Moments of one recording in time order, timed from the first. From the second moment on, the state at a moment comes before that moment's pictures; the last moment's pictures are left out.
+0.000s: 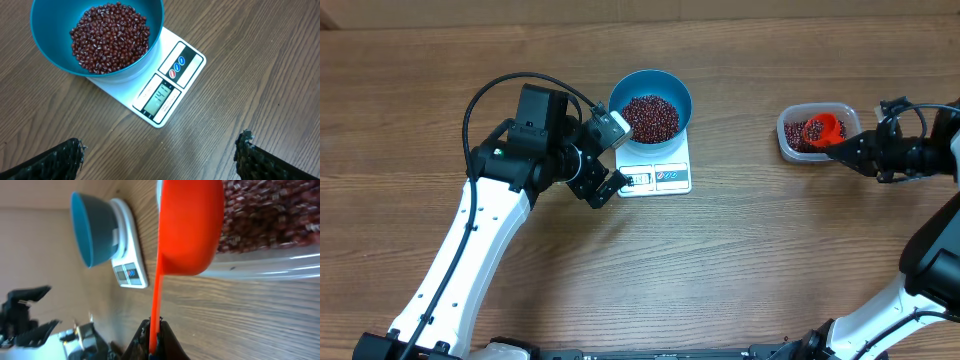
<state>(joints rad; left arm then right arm) -0.27 1.45 1.25 -0.83 0.38 0.52 -0.54 1.98 1.53 -1.35 -0.94 -0.38</state>
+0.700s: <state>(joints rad) -0.27 1.45 1.25 -0.83 0.38 0.52 -0.26 1.98 1.63 -1.39 -1.05 -0.40</state>
